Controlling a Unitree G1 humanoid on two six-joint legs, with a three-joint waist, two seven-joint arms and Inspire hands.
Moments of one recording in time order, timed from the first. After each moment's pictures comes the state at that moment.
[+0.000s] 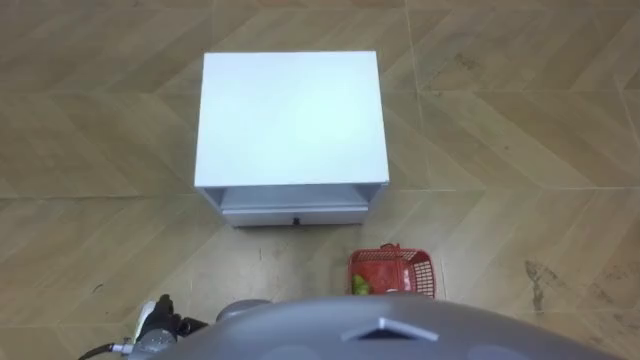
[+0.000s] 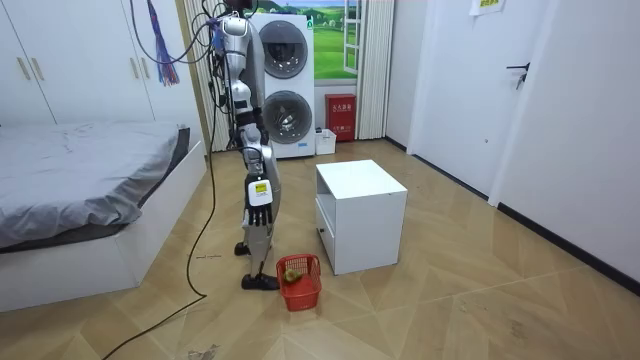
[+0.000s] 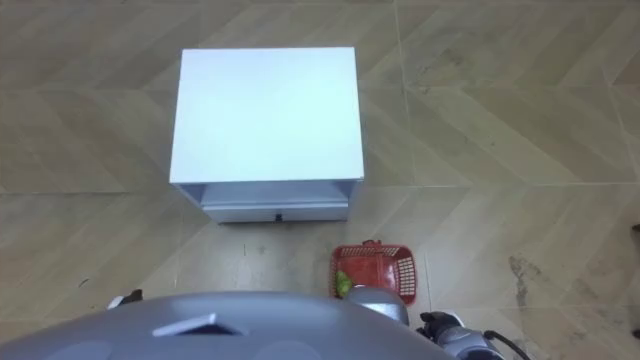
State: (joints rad) left arm 0.25 0.17 0.04 1.04 0.23 0.12 0.16; right arm 0.15 -0.19 0.09 1.22 -0.28 0.17 0.06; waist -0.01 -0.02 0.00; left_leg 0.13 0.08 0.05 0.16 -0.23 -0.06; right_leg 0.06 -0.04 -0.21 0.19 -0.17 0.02
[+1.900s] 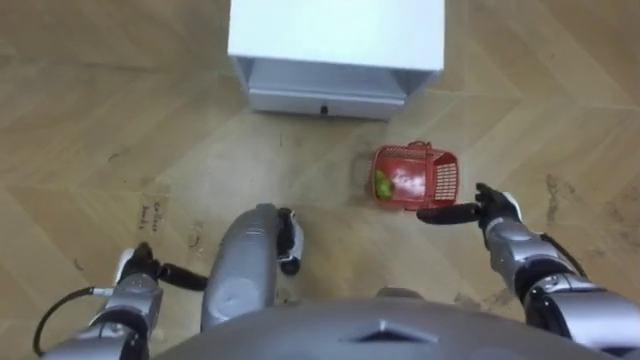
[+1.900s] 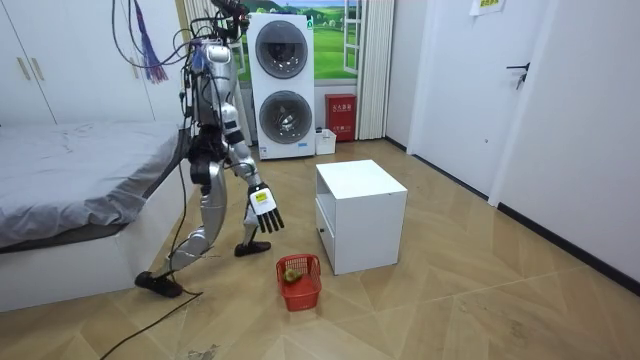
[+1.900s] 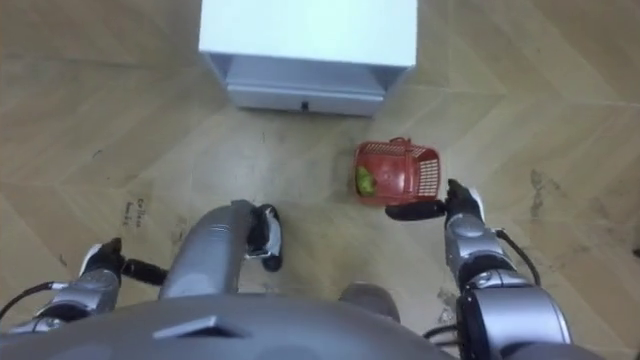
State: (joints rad) left arm -0.08 0.25 0.05 1.20 0.11 0.07 0.20; right arm -0.21 -0.23 0.03 1.21 0.08 0.03 -0.13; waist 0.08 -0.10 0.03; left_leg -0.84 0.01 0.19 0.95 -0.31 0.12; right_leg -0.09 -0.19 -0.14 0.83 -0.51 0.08
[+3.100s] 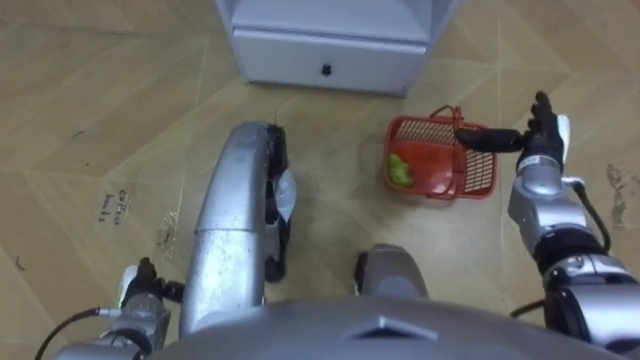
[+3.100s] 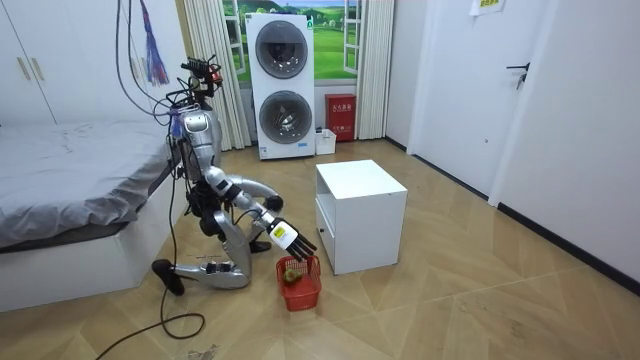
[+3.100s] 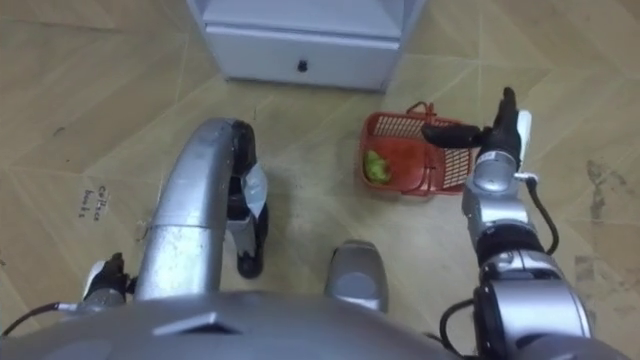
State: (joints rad) left arm 0.01 0.27 -0.16 1.33 -0.01 -0.05 0.24; right arm -0.21 -0.31 0.02 0.92 0.15 -0.03 -0.32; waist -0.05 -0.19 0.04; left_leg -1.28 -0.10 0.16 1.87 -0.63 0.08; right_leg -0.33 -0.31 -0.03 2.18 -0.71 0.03
